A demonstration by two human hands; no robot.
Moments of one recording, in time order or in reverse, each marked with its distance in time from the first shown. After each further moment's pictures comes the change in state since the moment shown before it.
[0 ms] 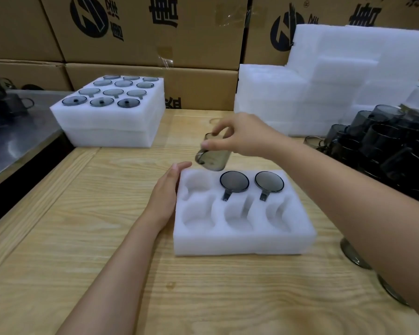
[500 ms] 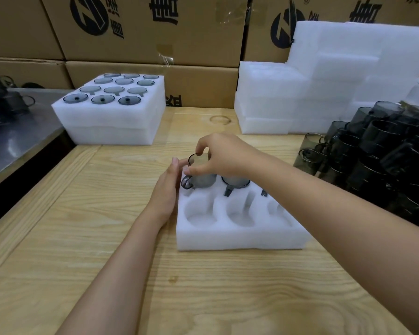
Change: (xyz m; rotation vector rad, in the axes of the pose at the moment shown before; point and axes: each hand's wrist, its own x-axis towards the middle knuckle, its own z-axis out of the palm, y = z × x) left_hand -0.001 0.002 0.002 -0.275 -0.110 -0.020; right_hand -0.013 -0.022 0.039 -0.188 -0.116 -0.089
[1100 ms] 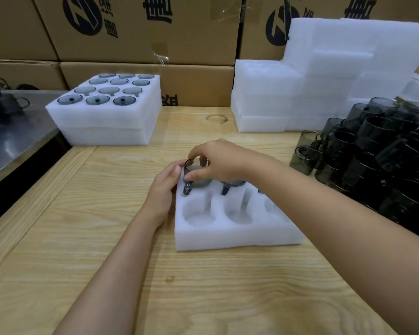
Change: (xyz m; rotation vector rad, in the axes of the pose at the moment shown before) left_hand -0.003 -0.001 -0.001 0.011 0.021 0.034; right_hand -0.001 0.011 0.007 -0.013 -0.138 -0.074
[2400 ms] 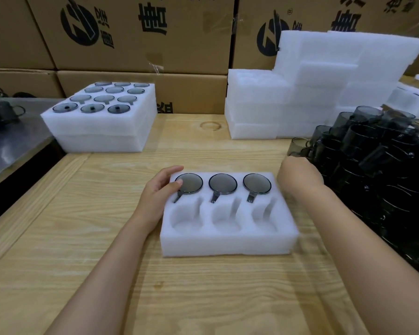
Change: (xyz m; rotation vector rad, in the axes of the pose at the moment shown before) left_hand 0.001 0.000 0.002 0.015 0.040 -0.045; right_hand -0.070 0.107 -0.004 -0.121 0.271 0.842
